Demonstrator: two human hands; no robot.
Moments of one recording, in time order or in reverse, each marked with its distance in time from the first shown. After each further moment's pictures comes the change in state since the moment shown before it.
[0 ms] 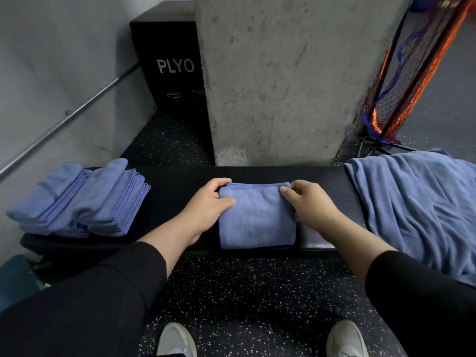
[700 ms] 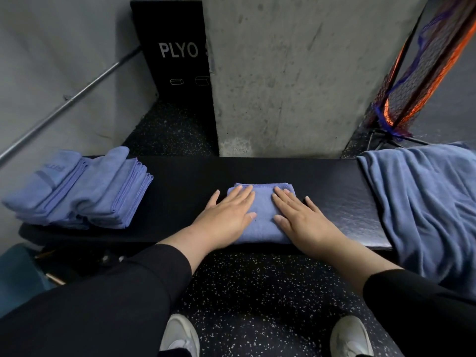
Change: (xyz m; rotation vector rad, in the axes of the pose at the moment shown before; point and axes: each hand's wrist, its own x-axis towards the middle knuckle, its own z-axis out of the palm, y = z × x) left_hand 0.007 -0.033 0.021 1.194 -0.287 0.223; right_hand -0.021 0.043 0.037 -0.694 -0.344 -0.334
